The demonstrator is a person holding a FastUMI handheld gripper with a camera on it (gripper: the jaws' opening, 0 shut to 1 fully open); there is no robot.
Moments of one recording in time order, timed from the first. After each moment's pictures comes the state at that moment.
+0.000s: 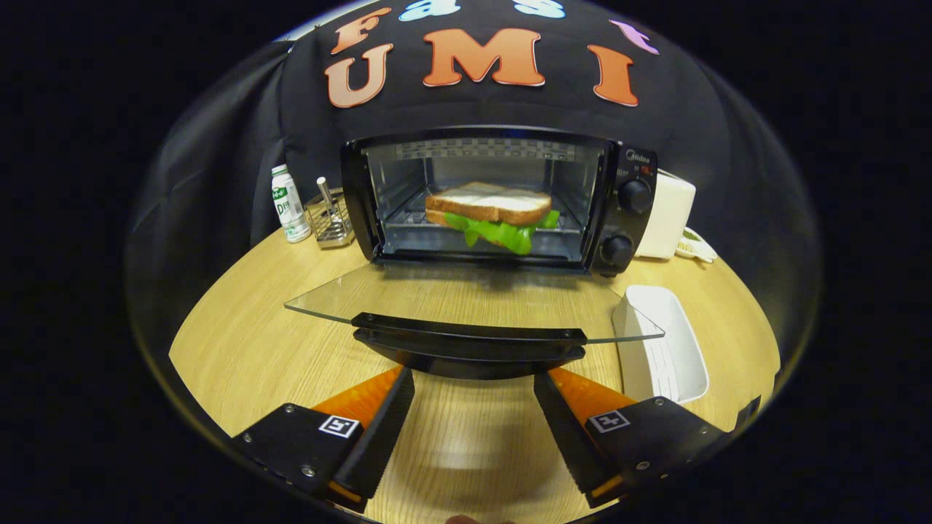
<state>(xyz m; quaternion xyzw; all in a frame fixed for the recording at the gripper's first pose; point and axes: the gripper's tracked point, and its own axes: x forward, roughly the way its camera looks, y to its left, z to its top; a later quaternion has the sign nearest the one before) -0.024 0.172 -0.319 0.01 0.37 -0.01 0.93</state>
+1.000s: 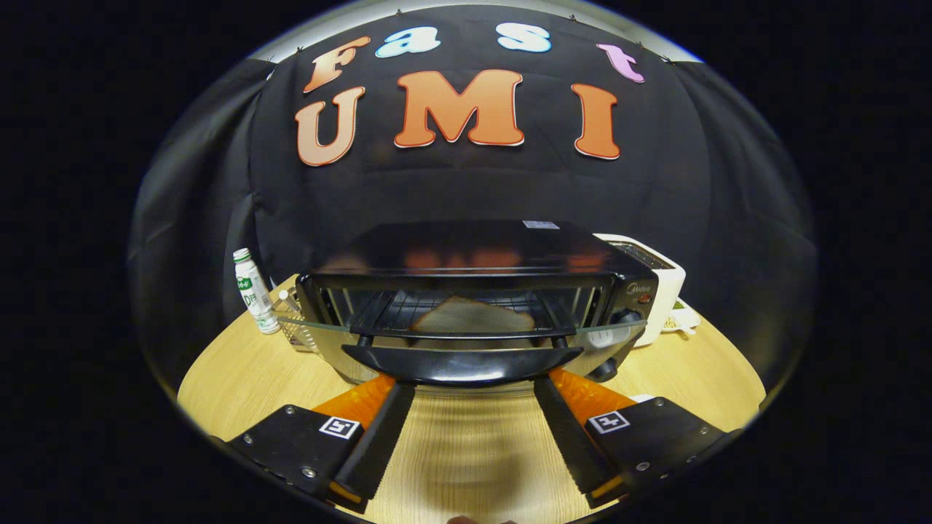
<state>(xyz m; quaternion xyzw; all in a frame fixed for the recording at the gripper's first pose) 0.092 0.155 -0.247 0.01 0.27 -0.07 0.96</state>
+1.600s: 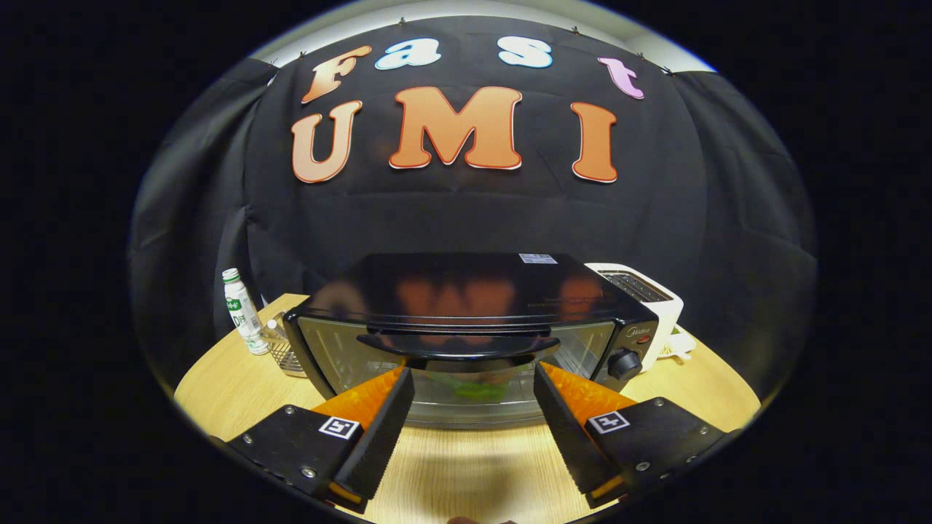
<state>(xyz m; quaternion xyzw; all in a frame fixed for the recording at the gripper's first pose) 0.108 0.153 -0.226 -0.01 0.23 -0.07 0.97</state>
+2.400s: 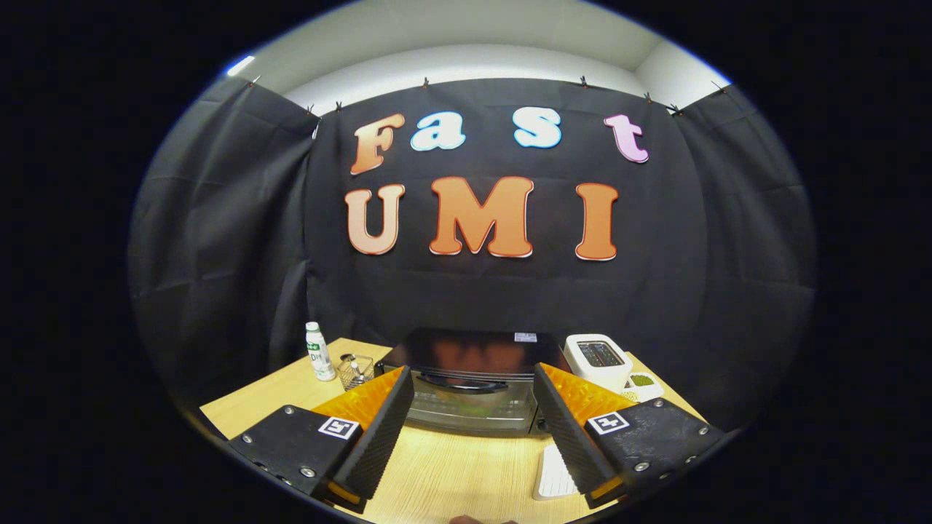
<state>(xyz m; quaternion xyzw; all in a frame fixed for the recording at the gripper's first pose) -0.014 0.128 -0.036 0.01 0.10 0.01 0.99</state>
